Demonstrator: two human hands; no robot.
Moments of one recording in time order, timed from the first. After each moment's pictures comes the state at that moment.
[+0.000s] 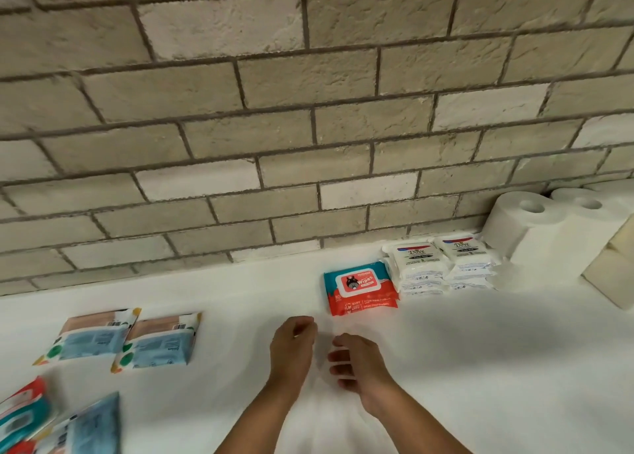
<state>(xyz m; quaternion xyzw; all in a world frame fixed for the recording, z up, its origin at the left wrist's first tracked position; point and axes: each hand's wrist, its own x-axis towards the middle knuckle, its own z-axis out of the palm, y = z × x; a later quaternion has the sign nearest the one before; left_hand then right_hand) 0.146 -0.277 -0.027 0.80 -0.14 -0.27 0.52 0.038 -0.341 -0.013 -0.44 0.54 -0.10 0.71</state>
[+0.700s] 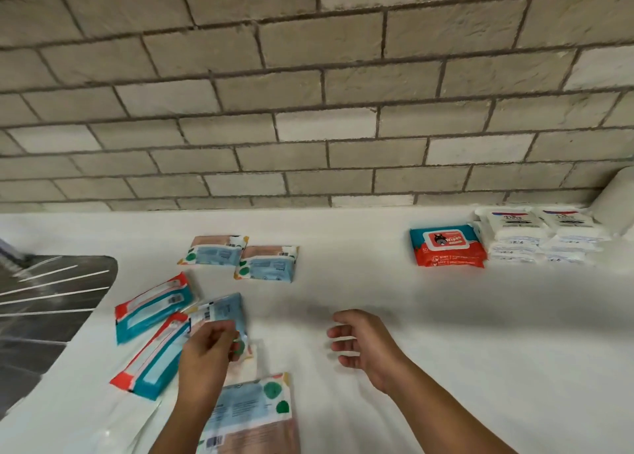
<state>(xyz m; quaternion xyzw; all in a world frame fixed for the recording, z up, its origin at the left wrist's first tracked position) 0.223 0.041 0.002 0.82 0.01 -0.11 0.57 0.081 -0.169 0.016 -0.49 0.41 -0.03 0.77</state>
